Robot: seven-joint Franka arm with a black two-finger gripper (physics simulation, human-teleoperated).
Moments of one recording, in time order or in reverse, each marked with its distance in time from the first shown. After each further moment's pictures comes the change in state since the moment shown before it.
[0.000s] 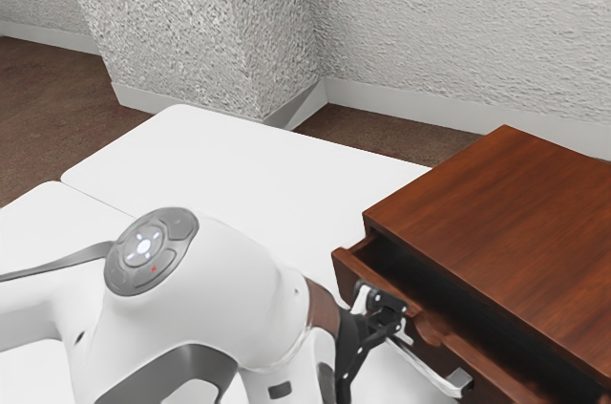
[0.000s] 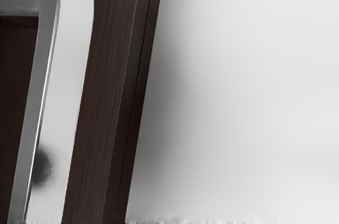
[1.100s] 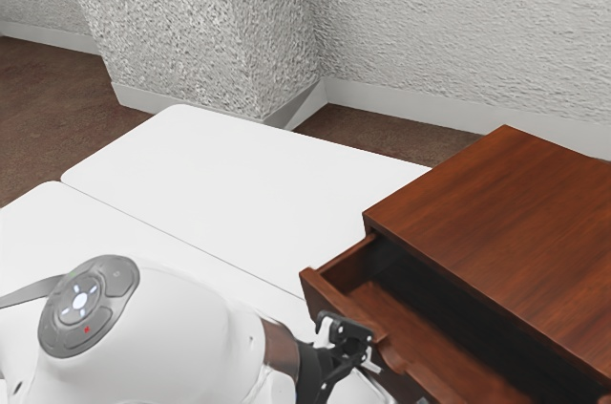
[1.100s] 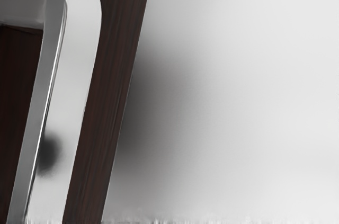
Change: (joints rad) arm -0.044 -0.161 0.000 -0.123 -0.009 -0.027 -0.086
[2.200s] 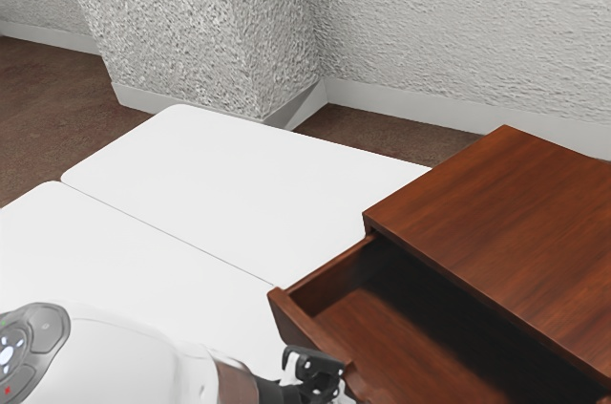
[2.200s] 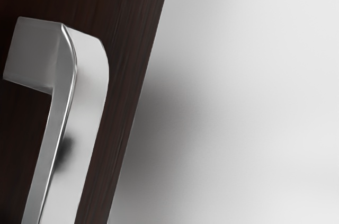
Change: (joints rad) arm -0.065 -0.135 -0.002 -0.086 -0.048 -0.038 -0.062
